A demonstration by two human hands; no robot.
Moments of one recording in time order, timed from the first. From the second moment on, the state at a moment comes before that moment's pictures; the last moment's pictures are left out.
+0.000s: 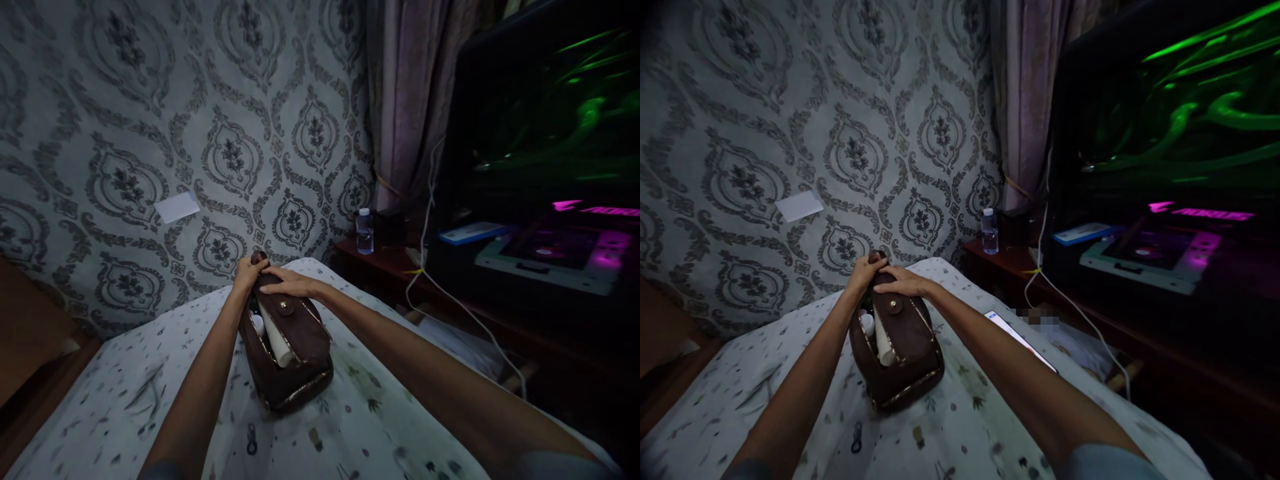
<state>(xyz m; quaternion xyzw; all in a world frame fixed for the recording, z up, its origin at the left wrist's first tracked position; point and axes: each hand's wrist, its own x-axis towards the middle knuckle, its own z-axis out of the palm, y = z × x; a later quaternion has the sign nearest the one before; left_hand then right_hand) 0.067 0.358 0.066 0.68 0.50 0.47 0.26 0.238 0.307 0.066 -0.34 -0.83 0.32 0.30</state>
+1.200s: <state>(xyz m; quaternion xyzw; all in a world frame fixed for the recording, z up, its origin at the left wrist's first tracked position) 0.051 0.308 0.108 0.72 0.37 0.56 0.20 0.263 0.152 0.060 -0.33 -0.92 0.01 0.20</state>
